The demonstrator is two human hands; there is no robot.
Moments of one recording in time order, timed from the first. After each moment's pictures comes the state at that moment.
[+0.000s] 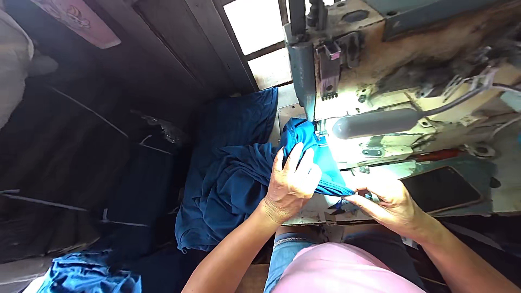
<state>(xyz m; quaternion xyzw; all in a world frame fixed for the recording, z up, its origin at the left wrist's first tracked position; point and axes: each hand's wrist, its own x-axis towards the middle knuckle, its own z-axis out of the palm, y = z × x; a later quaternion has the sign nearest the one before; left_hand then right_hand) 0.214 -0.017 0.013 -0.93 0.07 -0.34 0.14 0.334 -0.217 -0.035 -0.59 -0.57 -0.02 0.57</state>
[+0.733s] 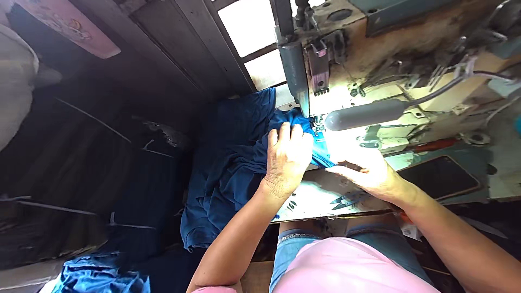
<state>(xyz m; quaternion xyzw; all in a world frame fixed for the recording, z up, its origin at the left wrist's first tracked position) 0.244 -0.010 0.044 -0.94 0.02 -0.31 0.14 0.354 -0.187 -0.024 -0.60 -0.55 0.02 0.58</state>
